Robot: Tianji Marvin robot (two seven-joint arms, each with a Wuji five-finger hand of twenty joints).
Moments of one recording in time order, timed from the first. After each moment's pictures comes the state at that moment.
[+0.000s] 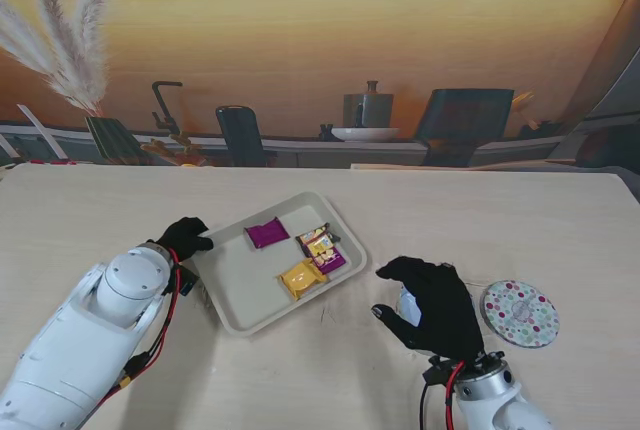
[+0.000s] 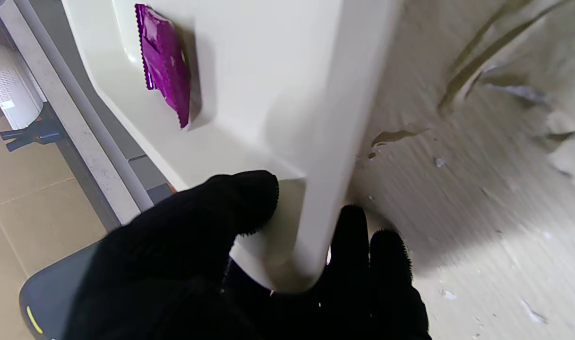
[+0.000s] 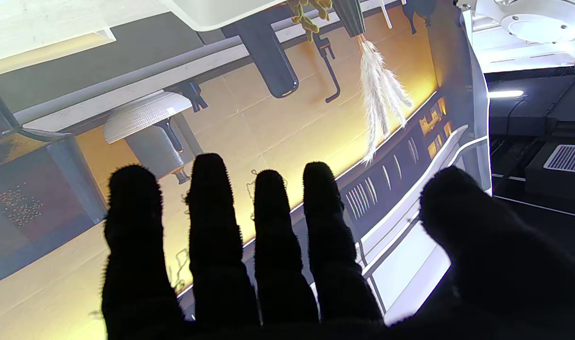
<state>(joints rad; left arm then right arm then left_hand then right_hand) 1.37 -1.14 -1.25 -1.36 0.12 0.35 -0.08 -2.01 -1.13 1.31 -1.77 -1.01 -0.36 -0.73 0.93 -0.48 0.79 0.39 0.46 0.35 1.14 1.28 0.62 0.38 0.40 0.32 0.44 0.29 0.55 0.39 0.10 0.18 0.75 0.43 0.30 -0.39 0.84 -0.07 0.63 0.08 0.66 0.28 0.66 0.13 0.57 0.31 0.73 0.23 0.55 0.33 0.39 0.46 1.16 0.44</state>
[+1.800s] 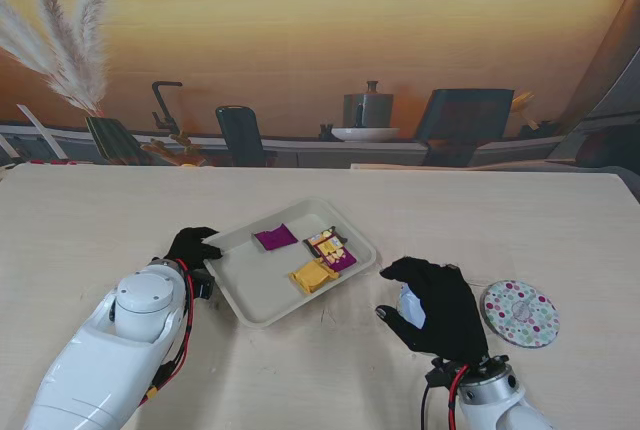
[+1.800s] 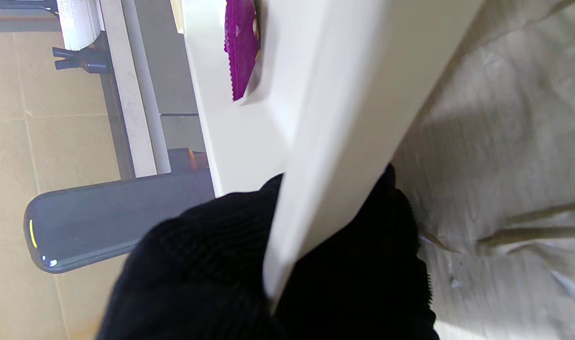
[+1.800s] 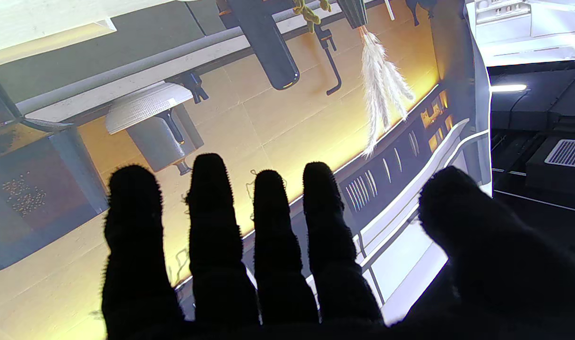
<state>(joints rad) 1.44 -1.24 -1.30 -1.38 -0.16 0.32 0.14 -2.02 -1.13 1.32 -1.78 -1.01 -0.37 -0.76 1.16 -0.62 0.94 -0.10 0.78 0.26 0.62 0.56 0.91 0.41 0.49 0.99 0.89 0.43 0.90 0.78 0.40 0.26 0.99 0.50 0.30 -0.39 0.85 -0.07 0.63 0.08 0.66 0.28 0.66 0.14 0.57 0.31 0.73 0.23 0.55 0.33 0.39 0.46 1.16 0.43</state>
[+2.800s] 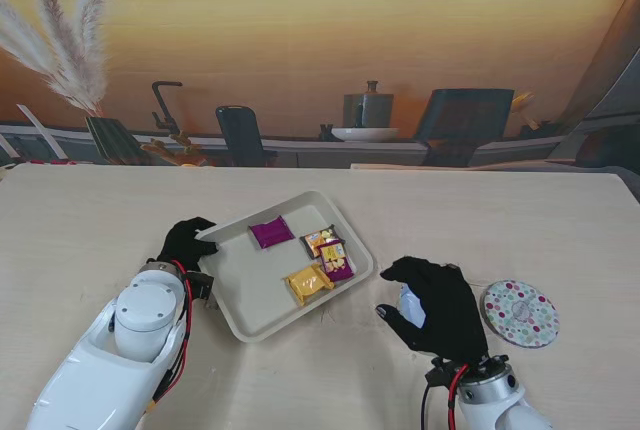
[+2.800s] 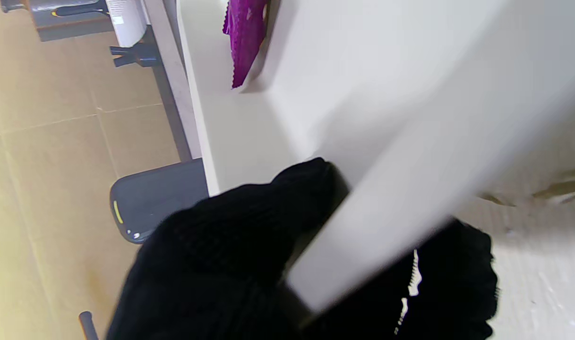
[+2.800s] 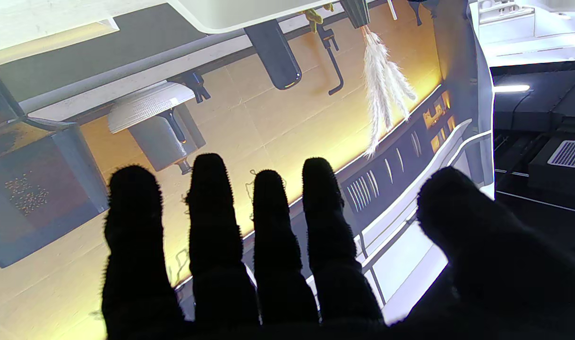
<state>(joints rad) 1.54 -1.24 -1.31 -1.53 -0.07 0.26 0.26 -2.02 -1.13 1.32 -1.78 -1.01 -0.35 -0.76 1.18 -0.63 0.94 -0.14 0.71 0.19 0.86 0.81 0.91 0.40 0.51 1.27 0.81 0.53 1.06 1.09 0.54 0.66 1.41 0.99 0.30 -0.39 0.86 -0.07 0.67 0.08 0.66 0.28 0.66 0.14 0.57 0.31 0.73 0.23 0.55 0.33 0.38 0.46 1.16 0.43</state>
